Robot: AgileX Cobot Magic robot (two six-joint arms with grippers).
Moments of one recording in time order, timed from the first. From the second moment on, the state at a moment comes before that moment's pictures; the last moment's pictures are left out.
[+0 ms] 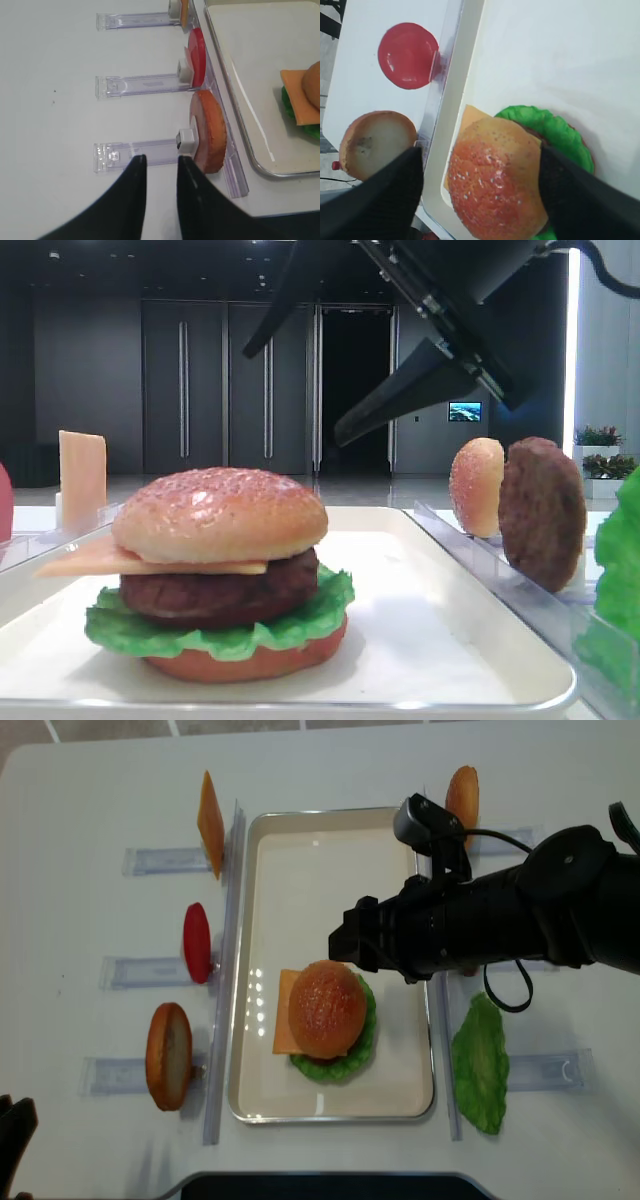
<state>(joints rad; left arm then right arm) 0.00 0.06 -0.47 -0.07 1.11 0.06 0.62 1.57 -0.83 1.34 0.47 -0.68</state>
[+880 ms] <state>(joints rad) 0.00 0.06 -0.47 -0.07 1.11 0.06 0.50 1.52 -1.05 0.84 0.61 -0.29</state>
